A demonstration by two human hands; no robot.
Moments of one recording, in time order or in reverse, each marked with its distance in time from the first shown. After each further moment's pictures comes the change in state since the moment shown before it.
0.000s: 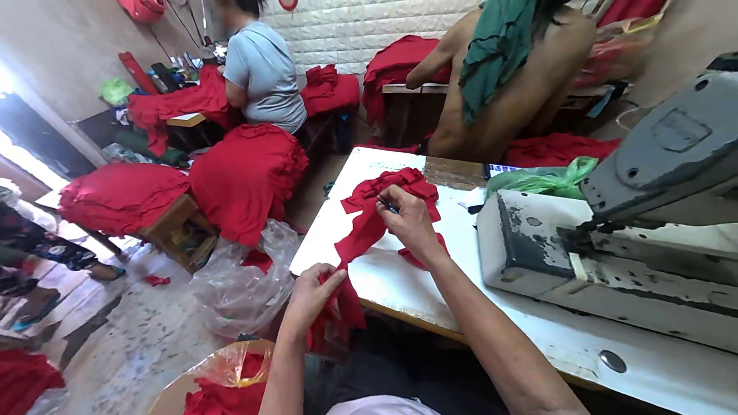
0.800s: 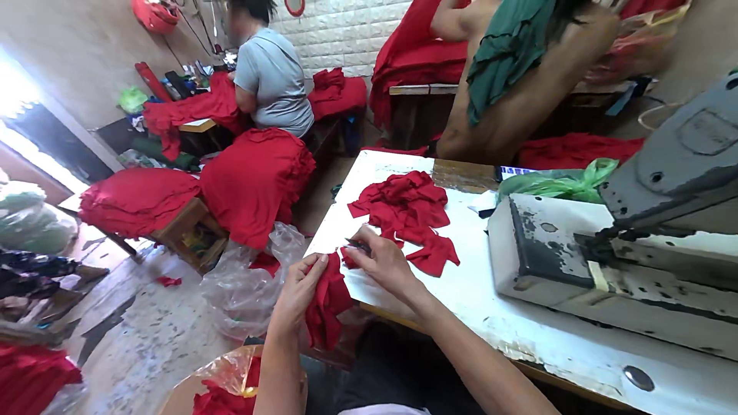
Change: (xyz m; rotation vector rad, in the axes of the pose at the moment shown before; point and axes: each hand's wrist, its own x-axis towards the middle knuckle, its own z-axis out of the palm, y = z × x) left_hand 0.006 0.018 -0.022 -0.398 0.087 0.056; right_hand -0.042 -0.030 0.041 0.118 -0.246 -0.019
